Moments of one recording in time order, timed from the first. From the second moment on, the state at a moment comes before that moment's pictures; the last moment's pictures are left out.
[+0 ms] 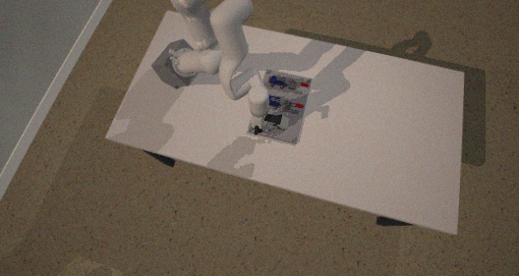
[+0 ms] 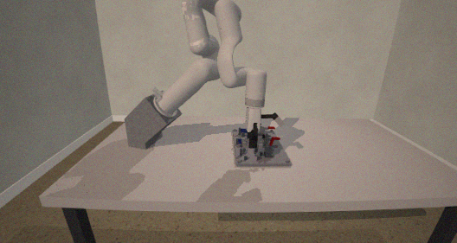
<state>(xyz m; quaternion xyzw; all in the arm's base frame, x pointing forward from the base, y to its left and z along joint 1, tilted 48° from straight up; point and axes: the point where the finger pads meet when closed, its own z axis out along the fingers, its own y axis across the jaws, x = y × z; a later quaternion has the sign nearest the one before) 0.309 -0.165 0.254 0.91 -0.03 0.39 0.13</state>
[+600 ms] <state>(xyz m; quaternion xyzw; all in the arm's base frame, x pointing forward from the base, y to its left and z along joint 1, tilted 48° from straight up) 0.303 -0.202 0.262 0.91 -0.03 0.39 0.13</state>
